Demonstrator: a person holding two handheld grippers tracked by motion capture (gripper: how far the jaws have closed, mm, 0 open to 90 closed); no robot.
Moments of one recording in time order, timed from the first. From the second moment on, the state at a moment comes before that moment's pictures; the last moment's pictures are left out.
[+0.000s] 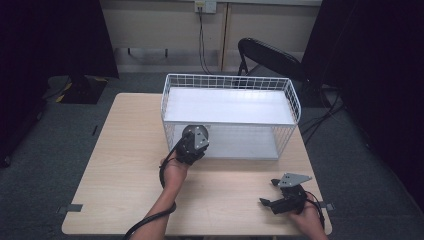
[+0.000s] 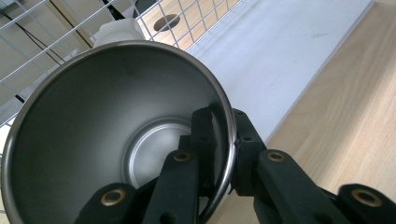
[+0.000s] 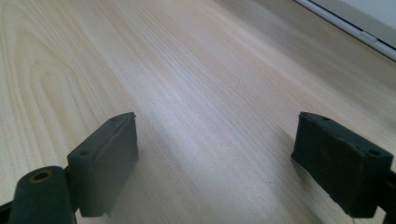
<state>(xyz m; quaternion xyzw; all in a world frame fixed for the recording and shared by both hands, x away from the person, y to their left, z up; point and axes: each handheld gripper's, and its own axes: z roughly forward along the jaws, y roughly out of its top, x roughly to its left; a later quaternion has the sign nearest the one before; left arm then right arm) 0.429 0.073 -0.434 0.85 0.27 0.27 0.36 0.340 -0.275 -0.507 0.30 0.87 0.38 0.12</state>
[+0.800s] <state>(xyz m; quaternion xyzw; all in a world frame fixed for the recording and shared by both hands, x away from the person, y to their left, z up) 0.428 0.069 -0.434 0.85 0.25 0.29 0.35 0.339 -0.276 -0.507 0.30 0.87 0.38 0.12</state>
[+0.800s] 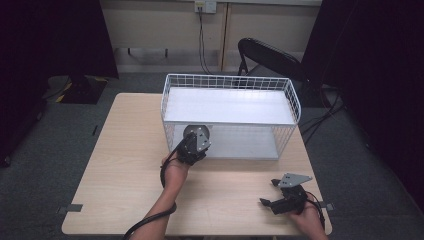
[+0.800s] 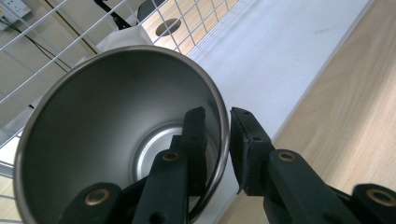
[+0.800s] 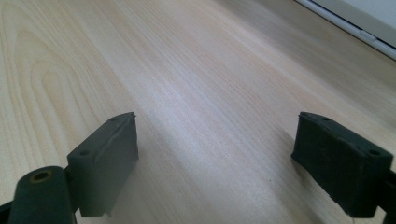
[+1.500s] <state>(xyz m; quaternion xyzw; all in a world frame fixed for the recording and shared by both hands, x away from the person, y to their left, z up) 0.429 0.069 -0.426 0.85 0.26 0.30 0.35 0.338 -0.276 -0.507 0.30 0.87 0.38 0.12</state>
